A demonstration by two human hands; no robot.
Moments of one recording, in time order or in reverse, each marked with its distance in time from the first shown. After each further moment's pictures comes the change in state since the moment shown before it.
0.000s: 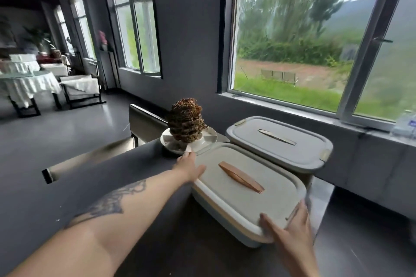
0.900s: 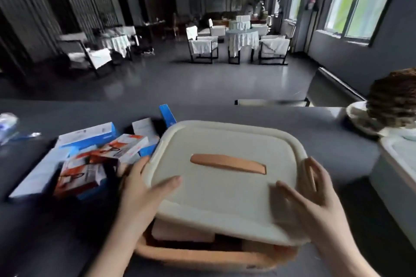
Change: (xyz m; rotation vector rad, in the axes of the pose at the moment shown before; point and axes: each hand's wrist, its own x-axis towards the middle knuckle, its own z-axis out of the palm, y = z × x) left_hand -0.480 -0.112 -0.029 -0.601 1.099 -0.769; right_hand -0.170 -0.081 0.103 0.417 -0.997 -0.294
